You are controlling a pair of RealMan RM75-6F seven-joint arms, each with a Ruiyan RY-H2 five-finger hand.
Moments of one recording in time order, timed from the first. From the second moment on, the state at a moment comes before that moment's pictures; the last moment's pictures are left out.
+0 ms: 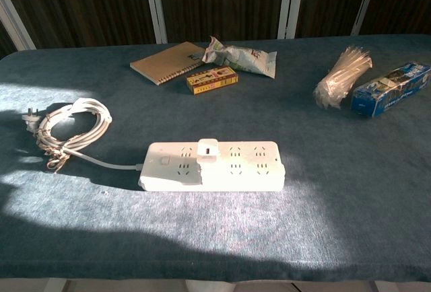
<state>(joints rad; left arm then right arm) -0.14 -1.23 0.04 -1.47 1.75 1.56 -0.03 0.08 -1.14 0.02 -1.58 -1.60 1.52 -0.02</state>
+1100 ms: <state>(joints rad) -0.46 -1.77 -0.07 -1.39 1.70 1.15 0.26 0.08 -1.09 0.02 -1.60 -1.56 1.46 0.04</state>
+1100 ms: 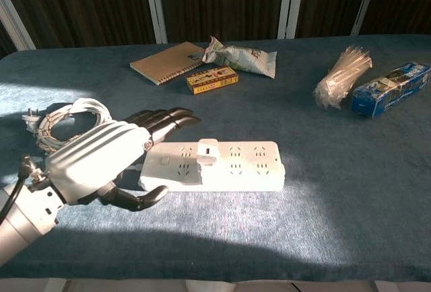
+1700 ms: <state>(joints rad) -0.53 -1.92 -0.09 -1.29 1.60 1.09 0.41 0.07 -1.08 0.01 -1.62 -1.55 1.45 0.05</state>
